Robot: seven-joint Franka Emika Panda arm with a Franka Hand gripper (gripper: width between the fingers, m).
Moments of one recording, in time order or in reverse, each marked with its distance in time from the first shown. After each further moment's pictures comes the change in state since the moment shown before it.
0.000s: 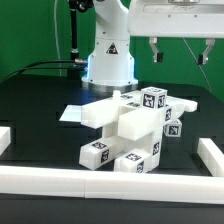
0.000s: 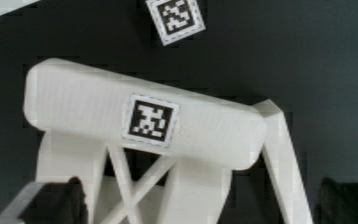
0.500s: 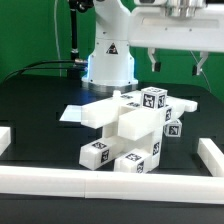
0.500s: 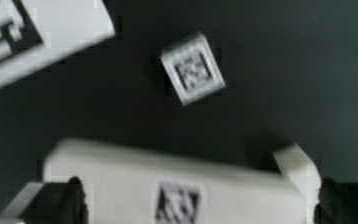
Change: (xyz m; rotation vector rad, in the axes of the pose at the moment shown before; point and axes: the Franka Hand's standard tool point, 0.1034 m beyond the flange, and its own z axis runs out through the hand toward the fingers) arm -0.043 0.011 0.041 -0.035 -0.060 0.083
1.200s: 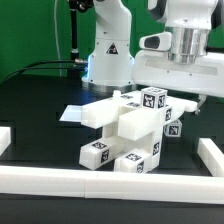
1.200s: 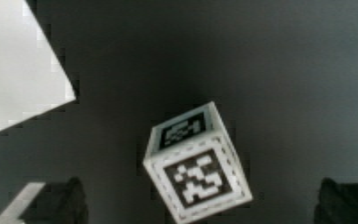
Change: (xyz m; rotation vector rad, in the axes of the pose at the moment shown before) arm -0.011 -0.006 0.068 -0.032 0.036 -0.017
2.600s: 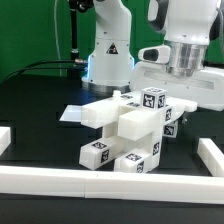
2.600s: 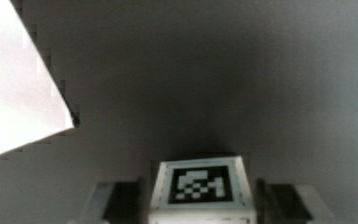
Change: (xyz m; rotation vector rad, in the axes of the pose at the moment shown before) arm -0.003 0.005 0.022 -0.034 -0.014 -0.015
